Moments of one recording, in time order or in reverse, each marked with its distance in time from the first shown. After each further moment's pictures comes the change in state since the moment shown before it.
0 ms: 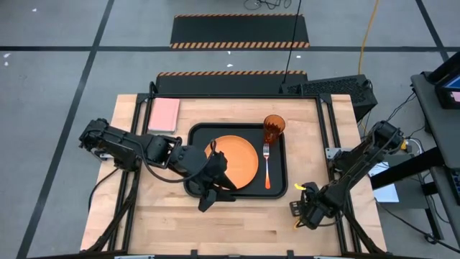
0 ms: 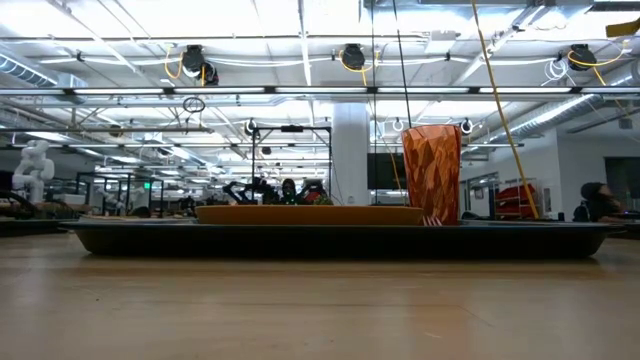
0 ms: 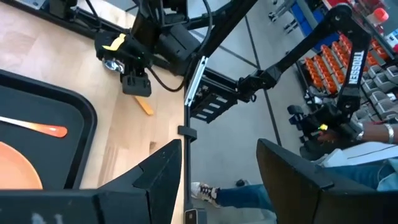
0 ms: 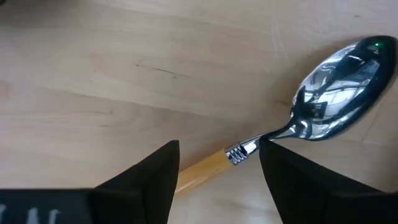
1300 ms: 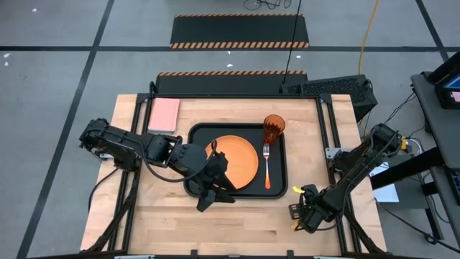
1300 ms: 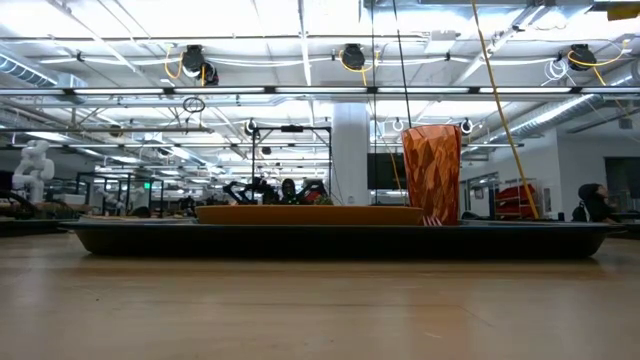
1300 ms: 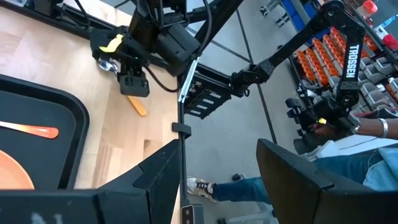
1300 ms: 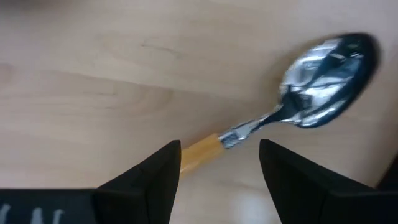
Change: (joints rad) left arm 0.009 0.000 0.000 0.004 0.049 0.023; right arm -0.001 0.044 0.089 -0.089 -0.019 0.001
